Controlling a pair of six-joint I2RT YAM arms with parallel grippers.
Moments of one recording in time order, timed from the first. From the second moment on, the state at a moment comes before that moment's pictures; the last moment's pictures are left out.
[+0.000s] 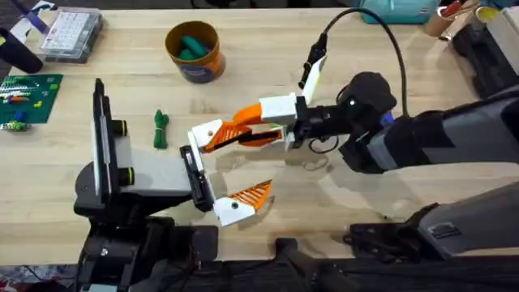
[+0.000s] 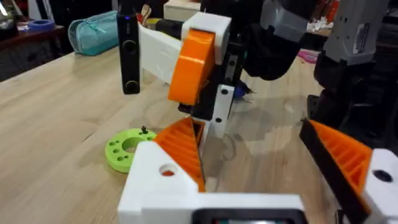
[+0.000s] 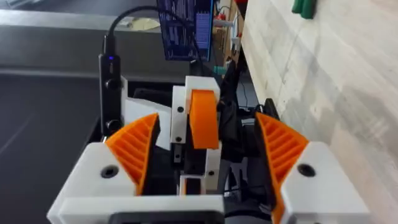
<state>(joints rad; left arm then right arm) -0.07 0.00 0.00 -0.11 1.14 0.03 0.56 1.71 0.43 1.32 -1.08 1.52</state>
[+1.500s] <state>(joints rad) -0.07 0.00 0.00 -0.11 1.14 0.02 0.58 1.71 0.44 1.32 -1.05 1.52</state>
